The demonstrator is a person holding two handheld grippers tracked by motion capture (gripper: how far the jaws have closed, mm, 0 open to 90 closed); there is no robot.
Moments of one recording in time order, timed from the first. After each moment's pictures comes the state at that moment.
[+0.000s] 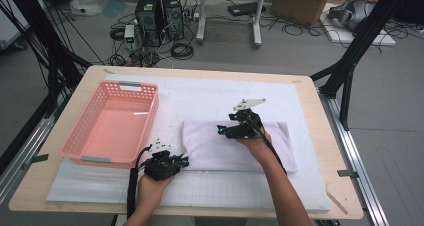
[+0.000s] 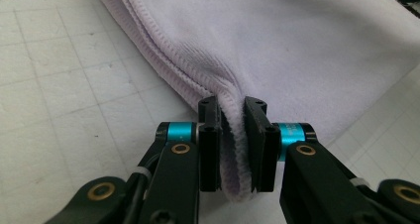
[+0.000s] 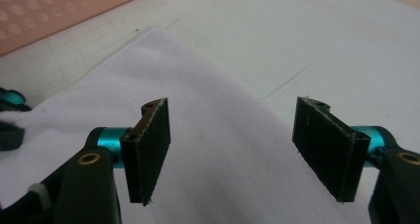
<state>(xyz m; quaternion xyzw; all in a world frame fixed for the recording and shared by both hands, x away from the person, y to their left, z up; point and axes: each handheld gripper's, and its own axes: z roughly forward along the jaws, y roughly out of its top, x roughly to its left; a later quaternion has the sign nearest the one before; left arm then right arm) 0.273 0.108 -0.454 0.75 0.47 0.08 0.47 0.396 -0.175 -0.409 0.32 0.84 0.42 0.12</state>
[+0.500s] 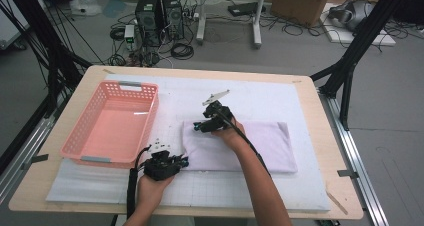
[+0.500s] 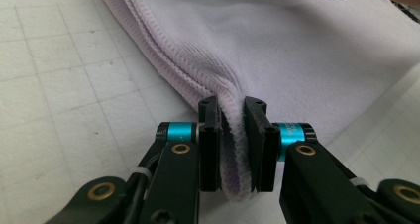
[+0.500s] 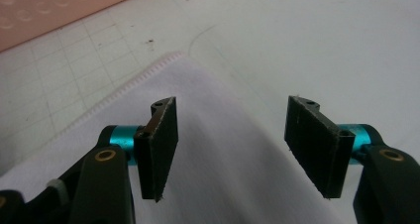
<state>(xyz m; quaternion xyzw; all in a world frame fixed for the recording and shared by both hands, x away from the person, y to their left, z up) 0.272 0.109 -0.455 0.74 0.47 0.08 0.47 0.432 -0.094 -0.424 0.28 0.88 0.38 0.09</state>
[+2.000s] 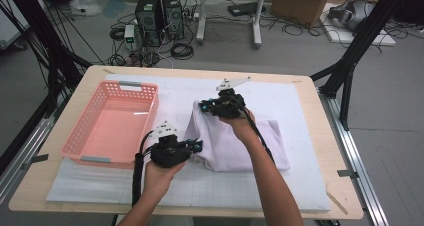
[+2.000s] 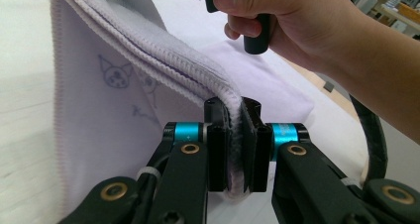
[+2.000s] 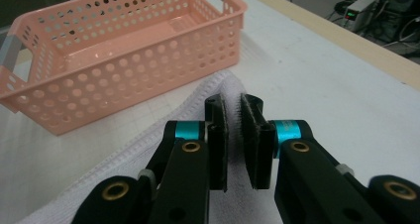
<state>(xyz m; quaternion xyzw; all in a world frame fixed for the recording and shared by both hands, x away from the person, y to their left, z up) 0.278 0.071 -0.379 0.73 0.39 0.05 0.56 0.420 -0.136 -0.356 0.25 0.83 0.50 0.08</state>
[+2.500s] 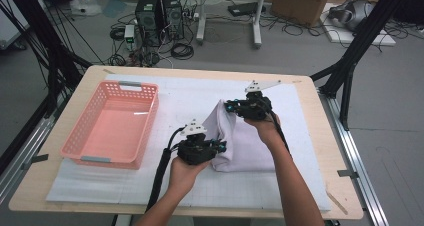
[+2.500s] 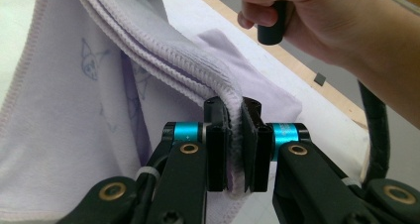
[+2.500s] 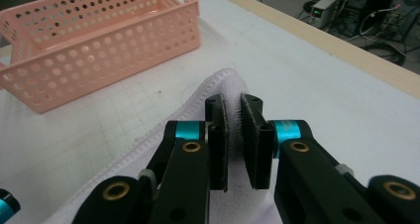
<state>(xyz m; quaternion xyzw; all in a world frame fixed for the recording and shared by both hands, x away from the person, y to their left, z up) 0.292 0.011 -0.387 0.75 0.38 0.04 0.54 0.410 -0.205 -0.355 0.29 0.81 0.49 0.11</state>
